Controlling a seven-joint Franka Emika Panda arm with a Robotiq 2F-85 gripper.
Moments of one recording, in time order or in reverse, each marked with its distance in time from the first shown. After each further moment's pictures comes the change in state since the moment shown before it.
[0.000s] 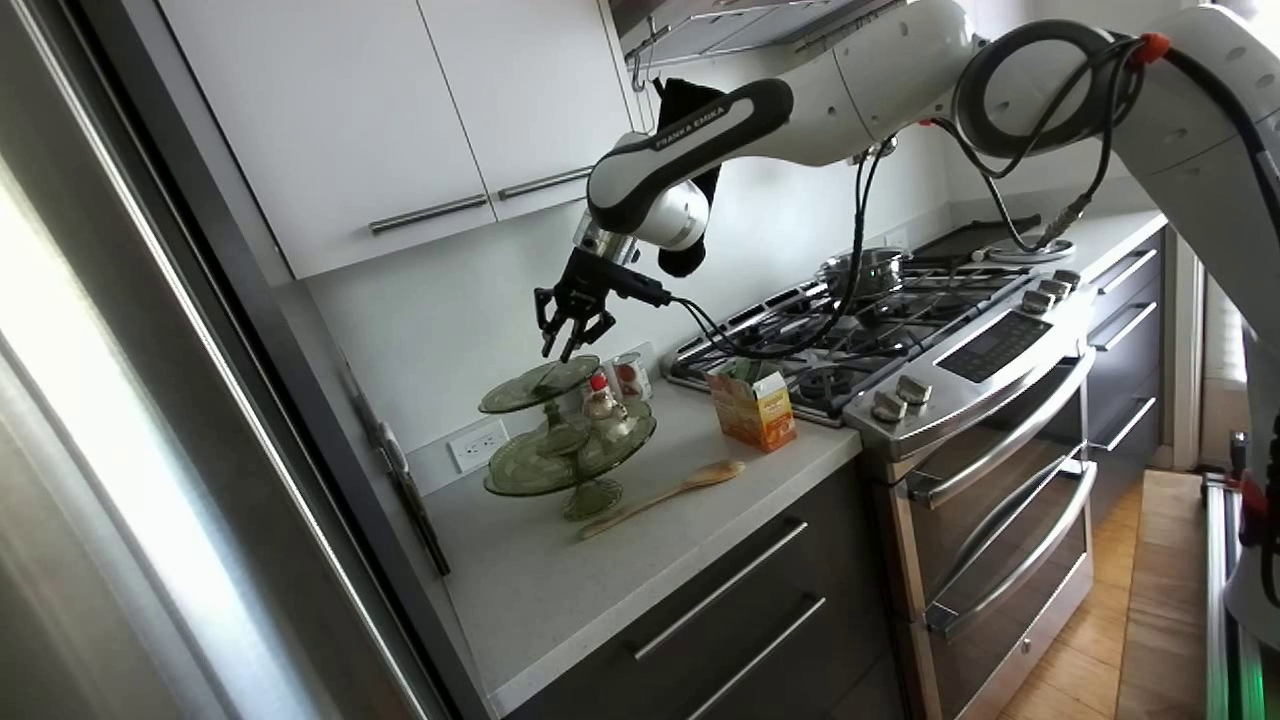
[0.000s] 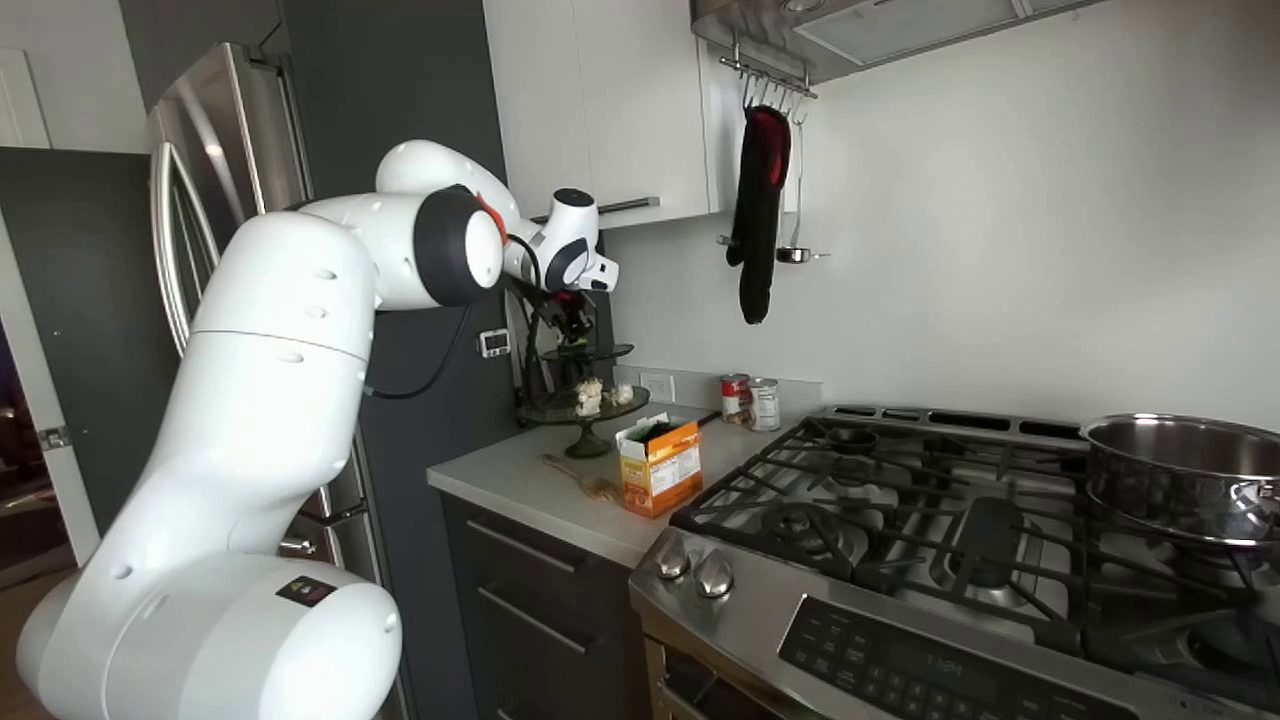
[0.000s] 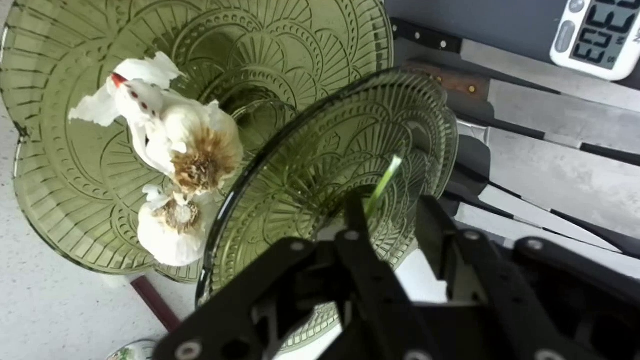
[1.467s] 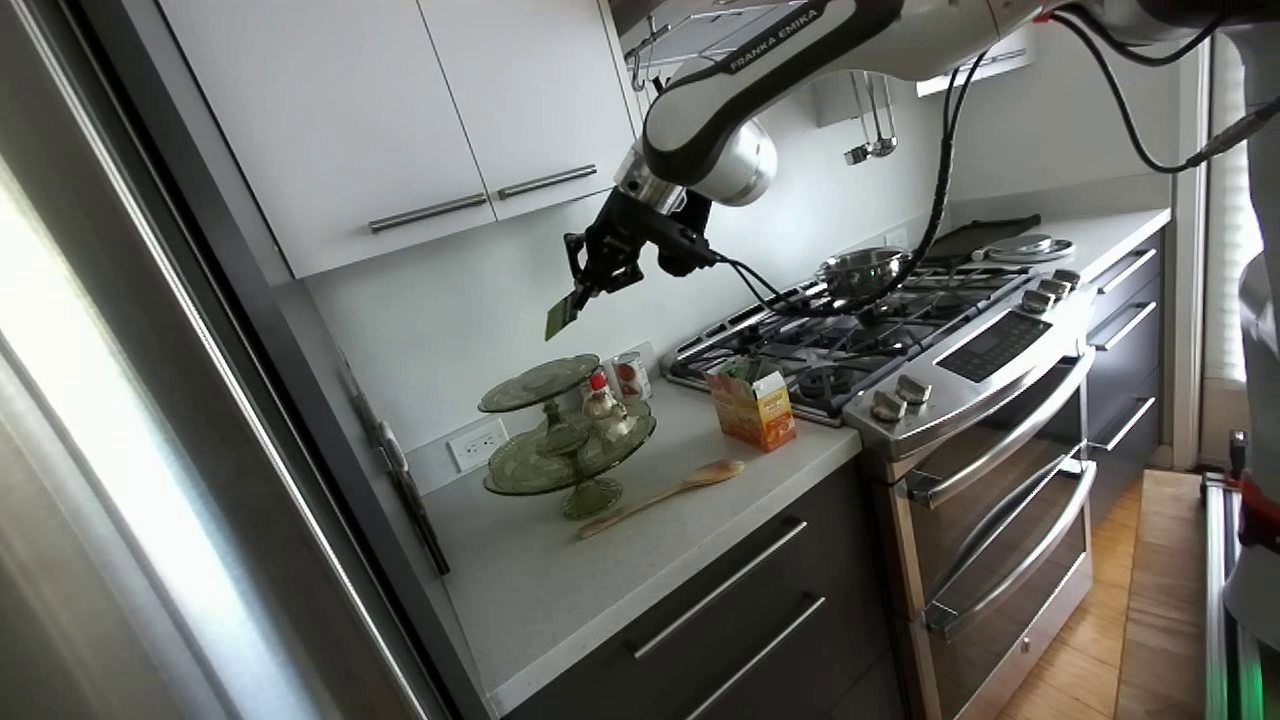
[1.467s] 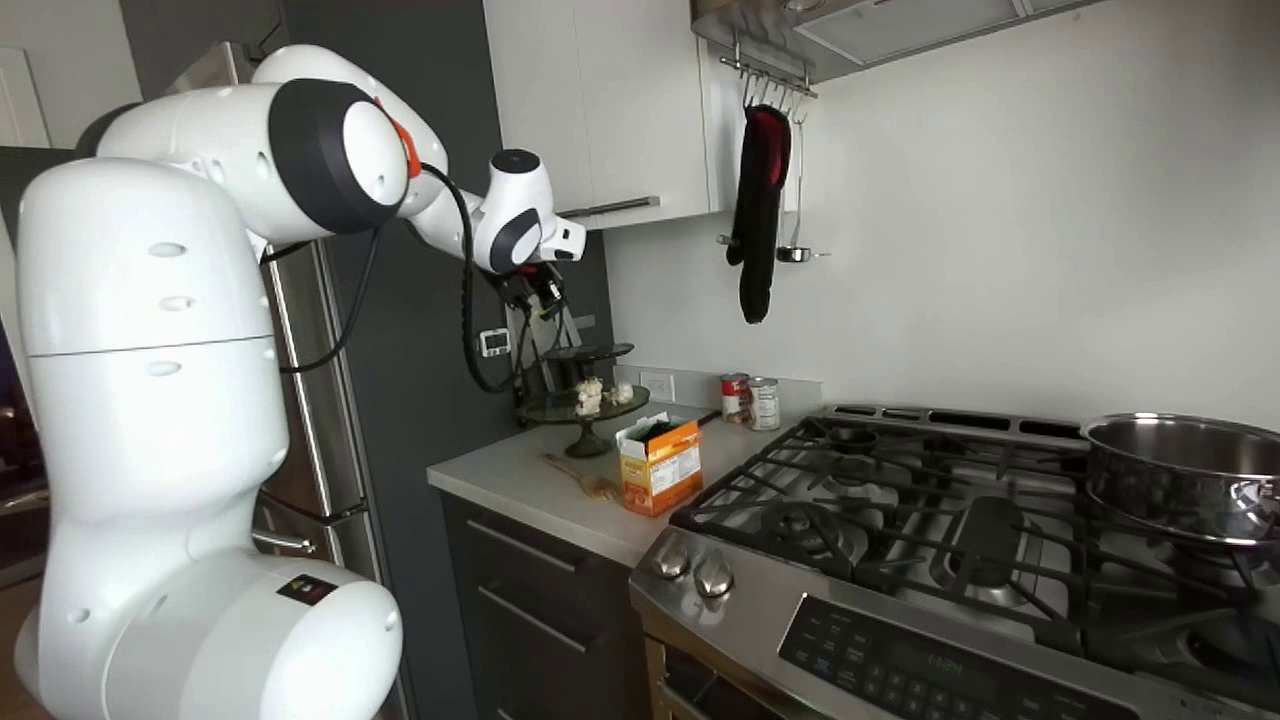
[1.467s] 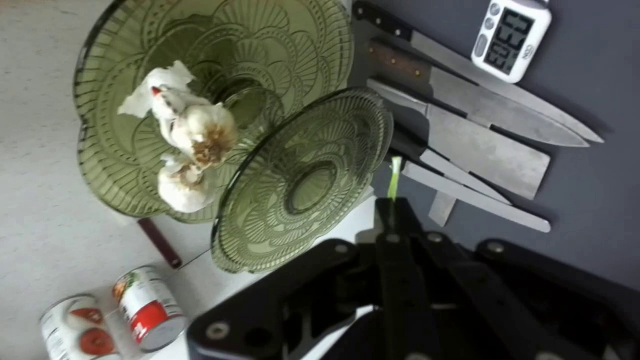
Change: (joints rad) arm 0.007 -0.385 0.027 -0.450 0.041 0.260 -0.033
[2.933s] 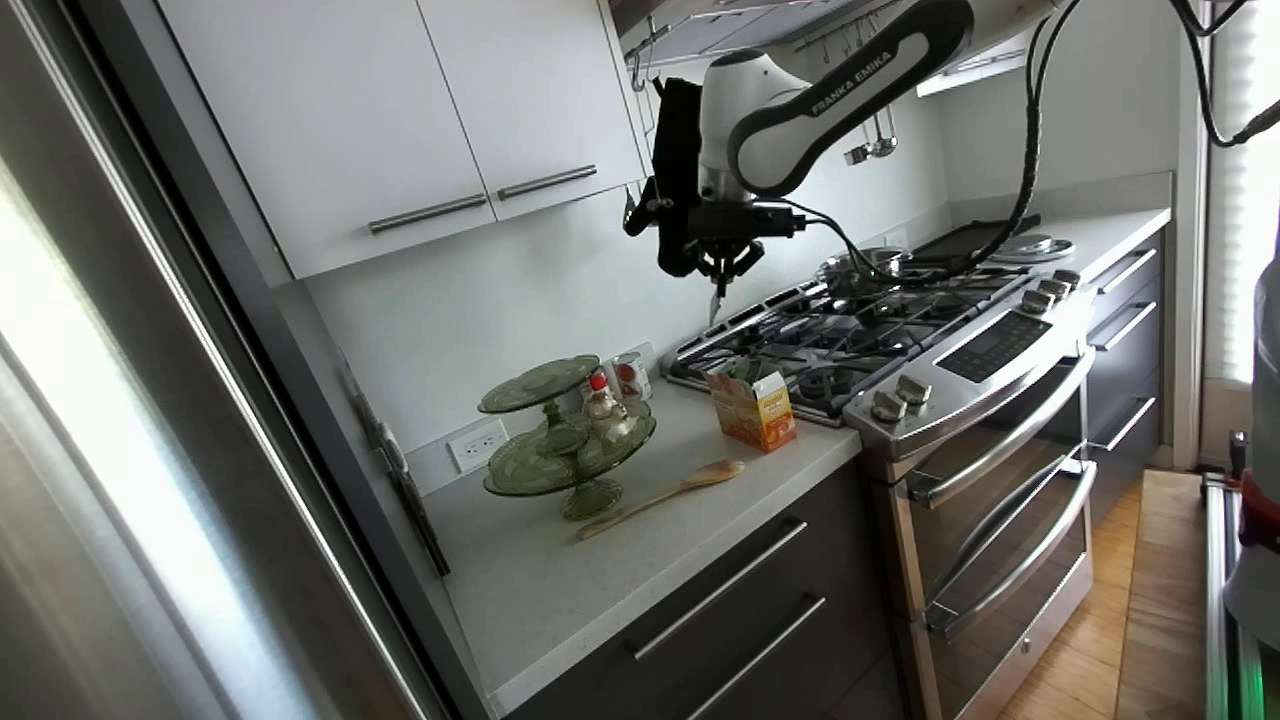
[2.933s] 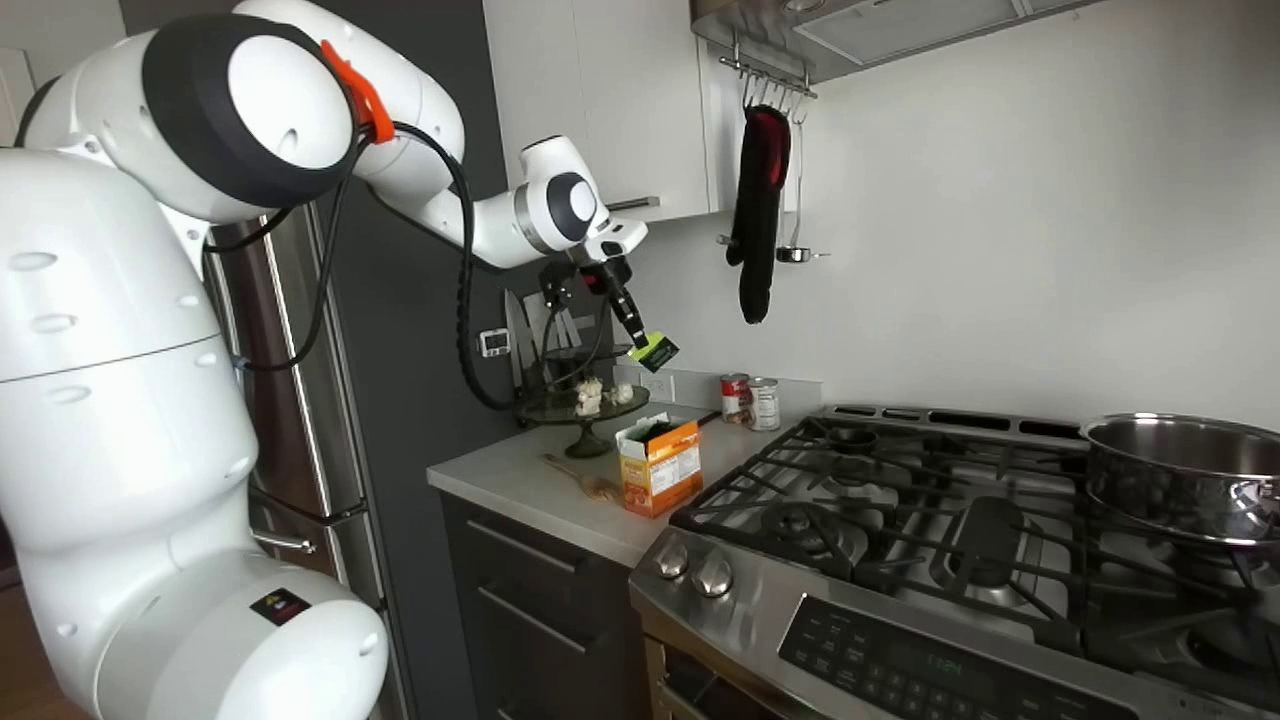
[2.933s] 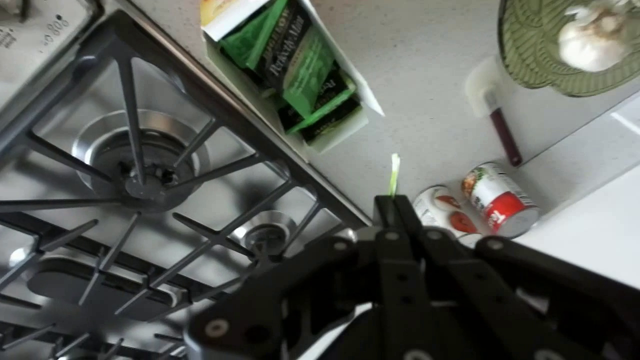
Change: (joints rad) arm -0.161 -0.157 -0.093 -0.148 -0.665 -0.355 0.654
